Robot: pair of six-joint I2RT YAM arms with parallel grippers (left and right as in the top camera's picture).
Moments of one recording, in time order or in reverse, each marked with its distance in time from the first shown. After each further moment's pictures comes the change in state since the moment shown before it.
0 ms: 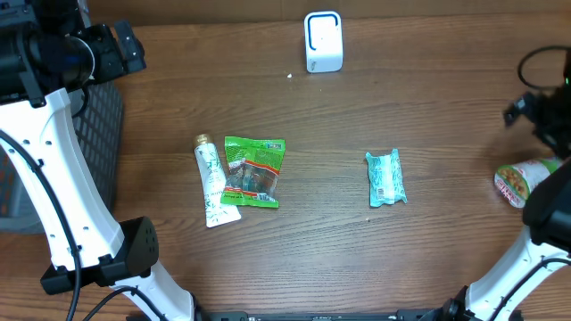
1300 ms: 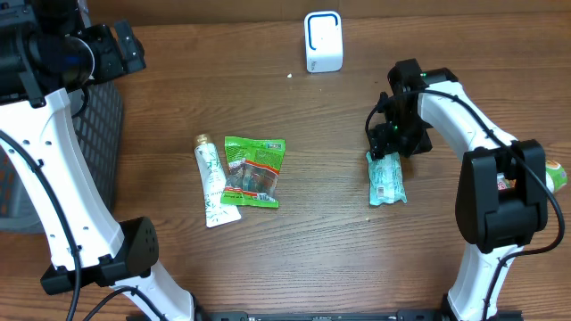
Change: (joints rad) left arm 0.000 0.000 0.000 0.000 0.000 0.000; right arm 0.586 -0.038 -0.463 0.403 -0.119 -0.462
